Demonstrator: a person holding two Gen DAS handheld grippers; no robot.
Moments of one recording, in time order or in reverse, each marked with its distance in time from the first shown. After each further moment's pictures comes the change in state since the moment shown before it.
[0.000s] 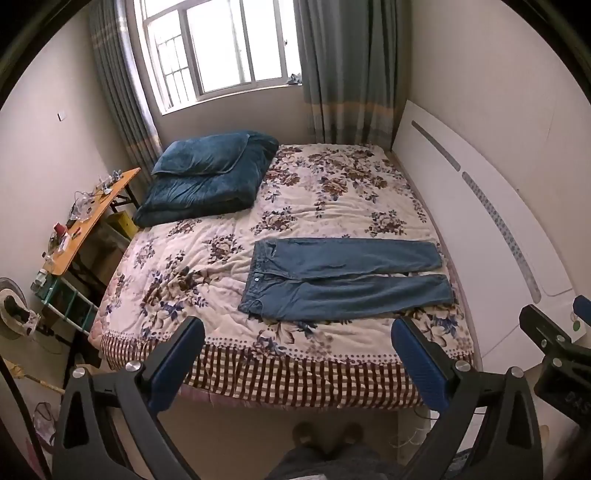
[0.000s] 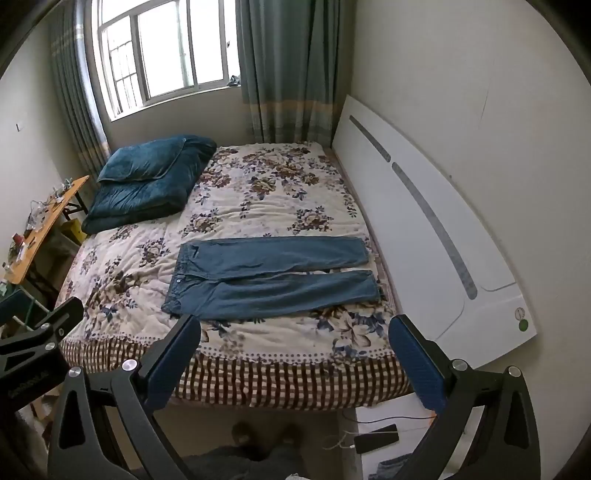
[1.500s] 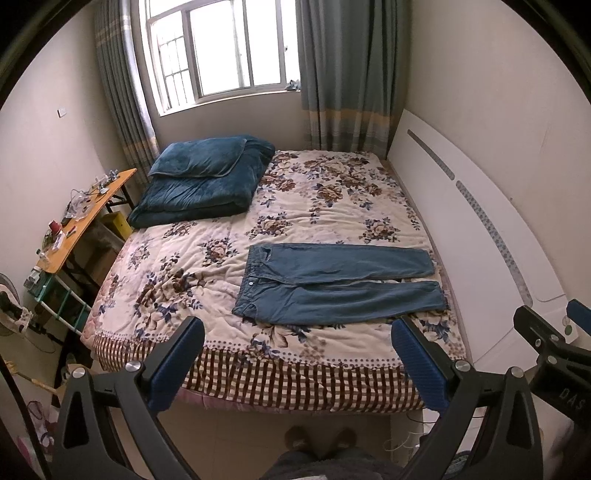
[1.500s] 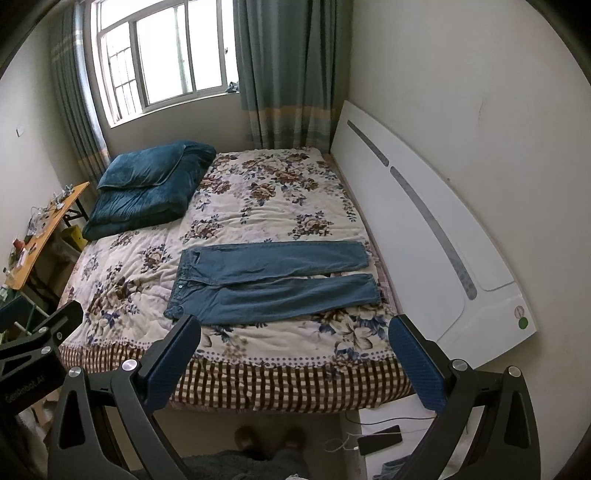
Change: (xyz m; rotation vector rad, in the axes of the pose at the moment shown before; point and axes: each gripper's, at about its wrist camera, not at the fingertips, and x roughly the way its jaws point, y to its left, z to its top) left arm -0.004 -0.002 0.007 -0.020 -0.020 -0.024; right arm -0.004 -0.002 -0.006 0.007 -0.008 -0.011
